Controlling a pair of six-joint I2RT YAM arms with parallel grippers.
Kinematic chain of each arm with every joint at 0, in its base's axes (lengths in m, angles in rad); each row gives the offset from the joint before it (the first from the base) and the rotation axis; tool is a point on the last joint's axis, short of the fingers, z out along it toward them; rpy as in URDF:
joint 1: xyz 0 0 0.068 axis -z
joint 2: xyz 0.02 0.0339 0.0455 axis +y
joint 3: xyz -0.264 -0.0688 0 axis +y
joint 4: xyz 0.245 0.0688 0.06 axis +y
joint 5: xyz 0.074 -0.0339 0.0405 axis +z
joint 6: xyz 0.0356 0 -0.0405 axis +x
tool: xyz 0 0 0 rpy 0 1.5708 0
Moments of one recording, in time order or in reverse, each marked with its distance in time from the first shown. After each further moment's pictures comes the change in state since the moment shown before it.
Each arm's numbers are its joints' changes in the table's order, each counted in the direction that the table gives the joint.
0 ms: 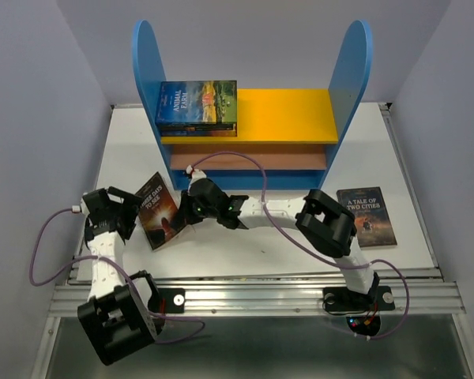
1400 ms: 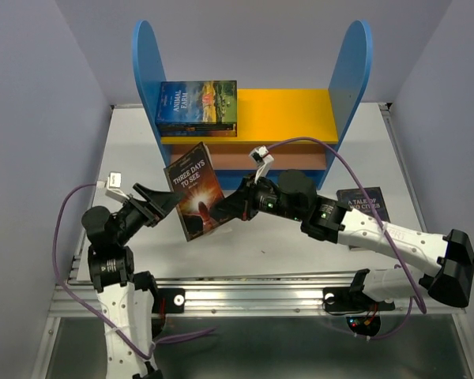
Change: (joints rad) left arm 0.134 -0.600 -0.031 -0.081 -0.716 -0.071; right arm 0.046 -0.911 0.497 0.057 0.125 -0.040
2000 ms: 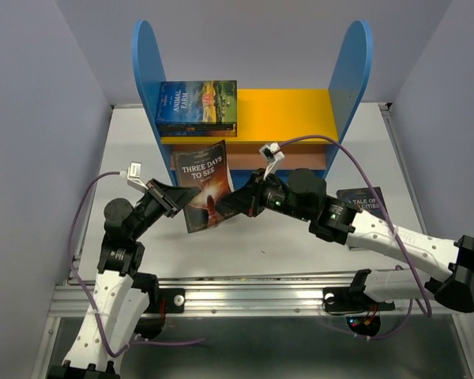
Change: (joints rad) left arm 0.435 0.151 0.074 -0.340 0.280 -0.195; right arm 0.007 -0.050 0.000 0.021 -0.084 0.005
